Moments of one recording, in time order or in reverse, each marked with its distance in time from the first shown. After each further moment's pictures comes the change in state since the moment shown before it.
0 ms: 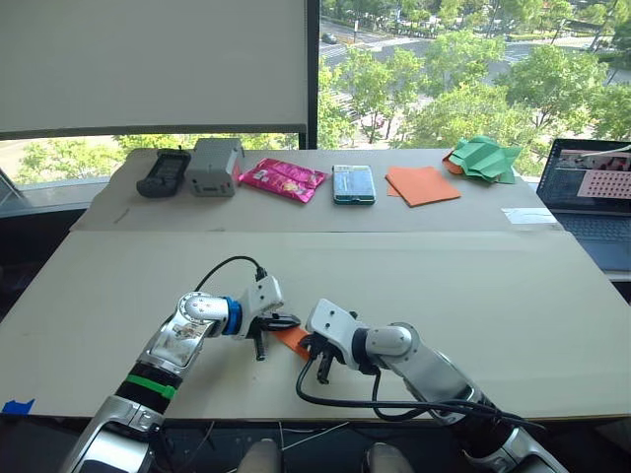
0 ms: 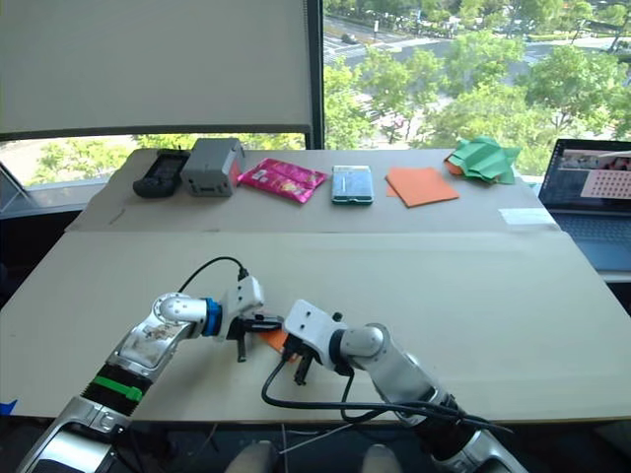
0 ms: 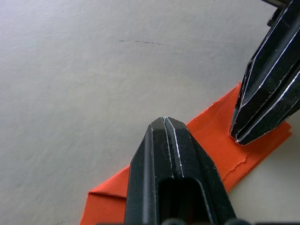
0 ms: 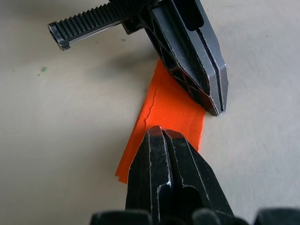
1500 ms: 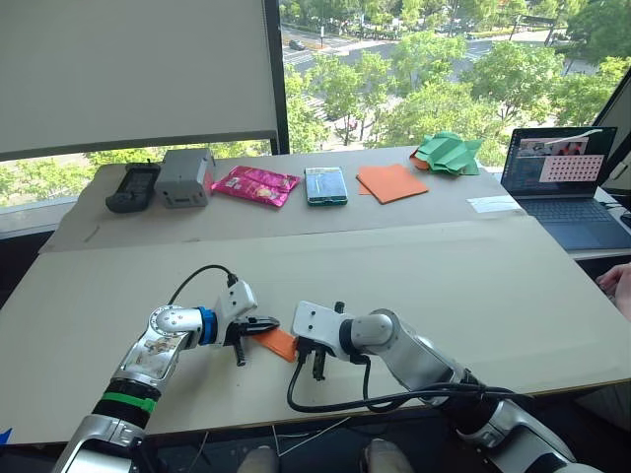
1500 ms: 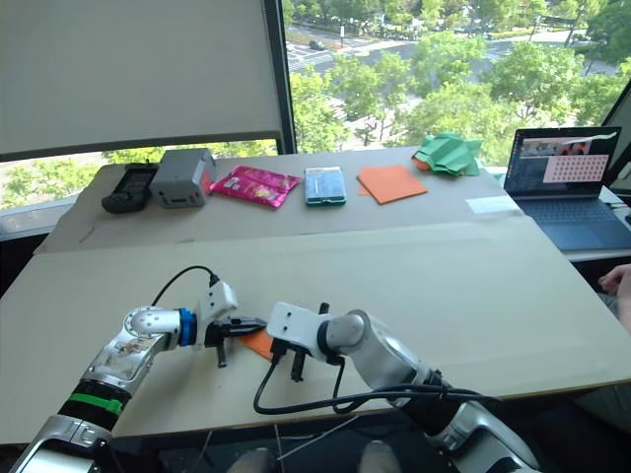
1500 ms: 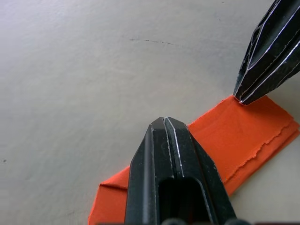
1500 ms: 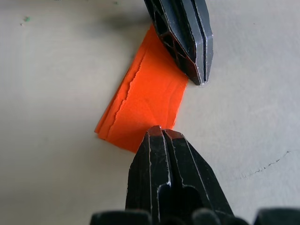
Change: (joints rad) left arm 0.108 0.078 0.118 0.047 -0.043 -0.082 0.027; right arm -0.152 -0.015 0.151 0.076 -0.103 -0.011 0.090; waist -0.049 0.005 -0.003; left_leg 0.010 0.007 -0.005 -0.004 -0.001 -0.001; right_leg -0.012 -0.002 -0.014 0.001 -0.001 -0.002
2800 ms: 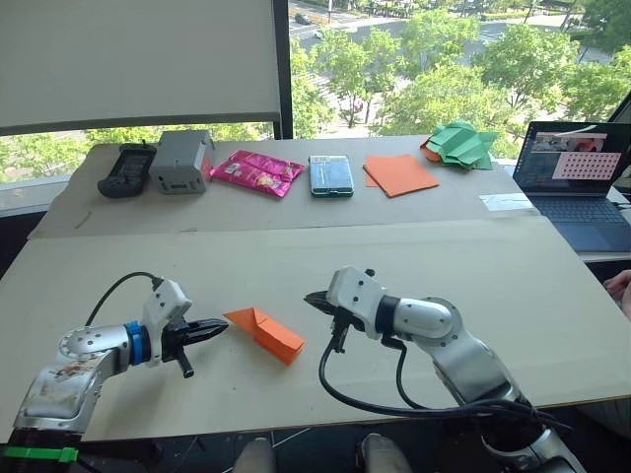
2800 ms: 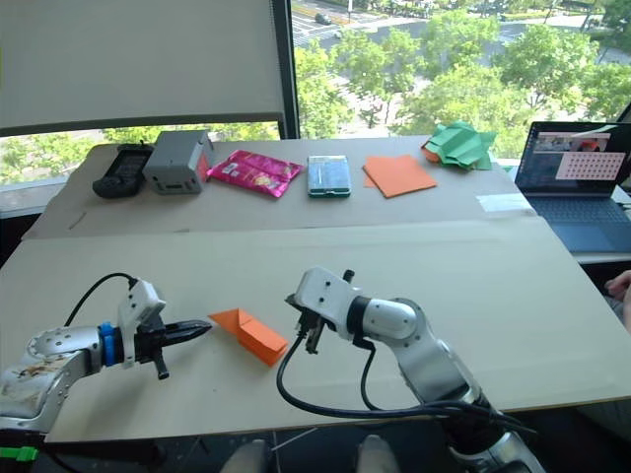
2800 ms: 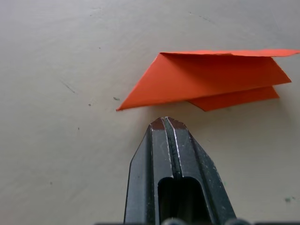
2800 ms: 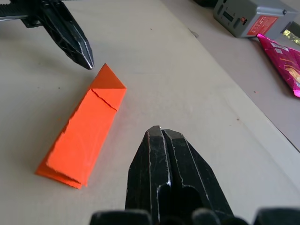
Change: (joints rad) left arm 0.360 0.182 0.377 -0.451 -0.299 0.358 0.007; right arm 0.205 -0.075 -0.374 -0.318 0.122 -0.152 -0.029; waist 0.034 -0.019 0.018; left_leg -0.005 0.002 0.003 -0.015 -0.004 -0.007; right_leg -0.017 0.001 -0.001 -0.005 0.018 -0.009
